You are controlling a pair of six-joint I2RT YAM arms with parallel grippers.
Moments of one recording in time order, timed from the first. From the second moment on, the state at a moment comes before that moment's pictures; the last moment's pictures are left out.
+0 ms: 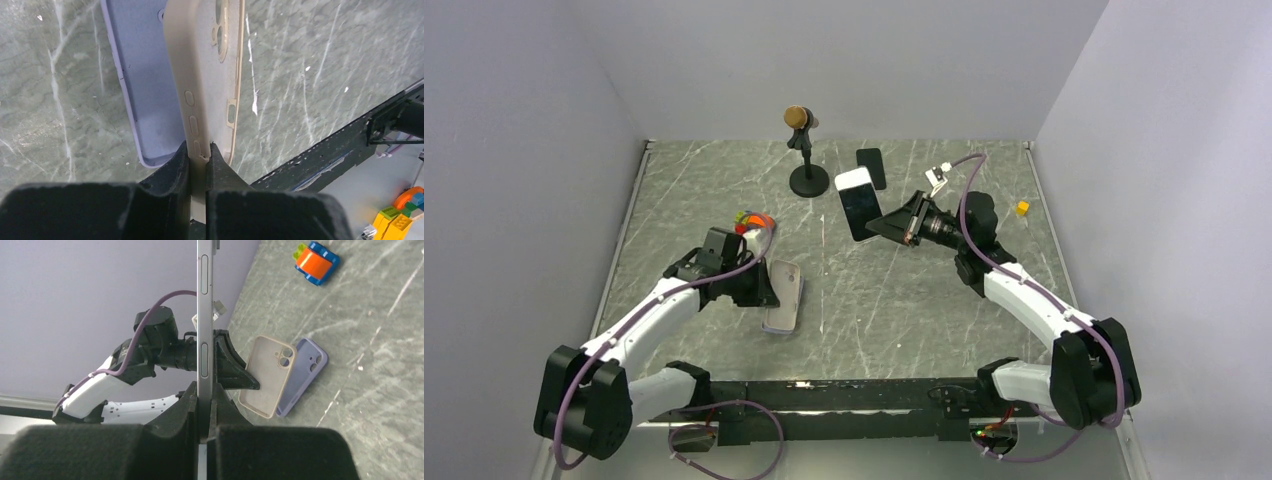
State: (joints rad) left arm -0.34 1.11 0.66 -0.53 0.39 -0.37; right arm 0.34 1.23 0.71 0.46 -0.76 1.07
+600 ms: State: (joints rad) left arm -0.34 1.20 0.61 -0.47 0.36 -0.36; right arm 0.30 1.26 0.68 0.42 -0.77 1.05
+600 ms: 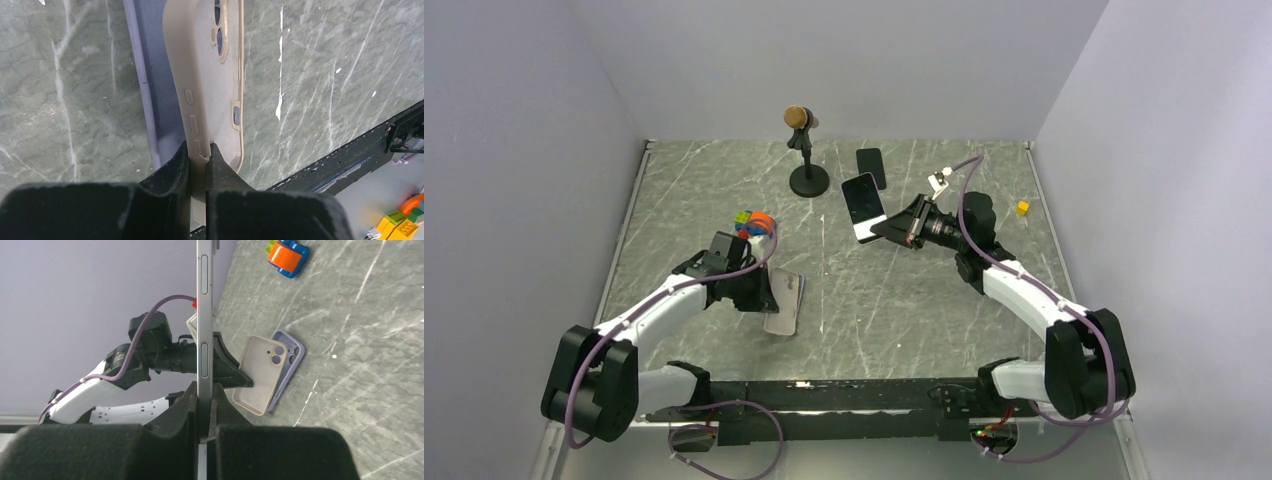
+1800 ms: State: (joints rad) left arm -0.35 0.92 0.75 -0.45 0.27 -0.28; right arm 0.02 2.38 1.73 -0.04 -0.60 0.64
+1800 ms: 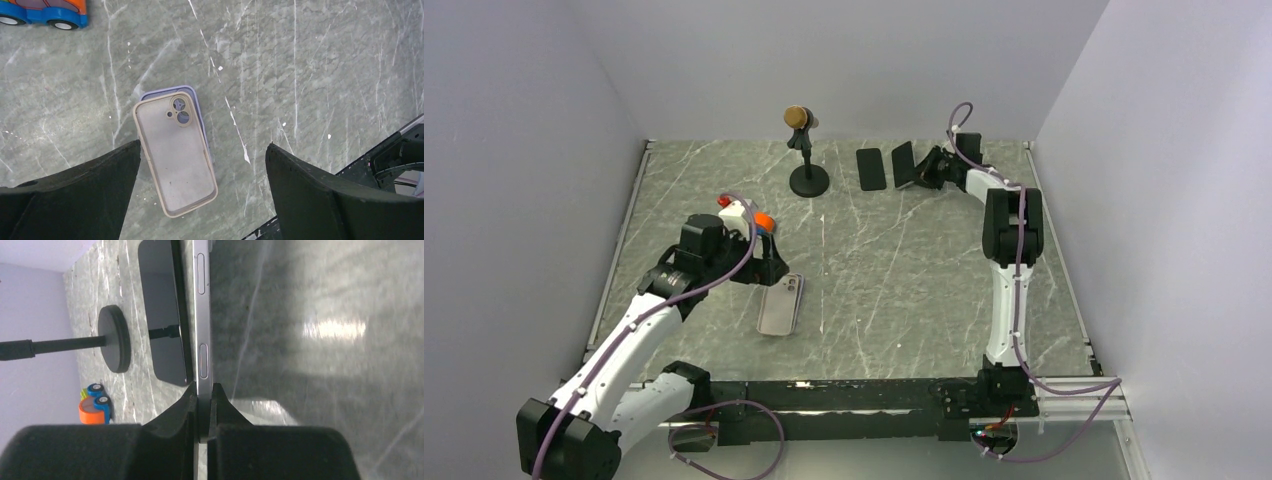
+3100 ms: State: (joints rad) left arm -0.35 0.59 0.63 -0.28 0.08 -0.45; right arm 0.31 1.24 0.98 -0.35 0.04 0.39
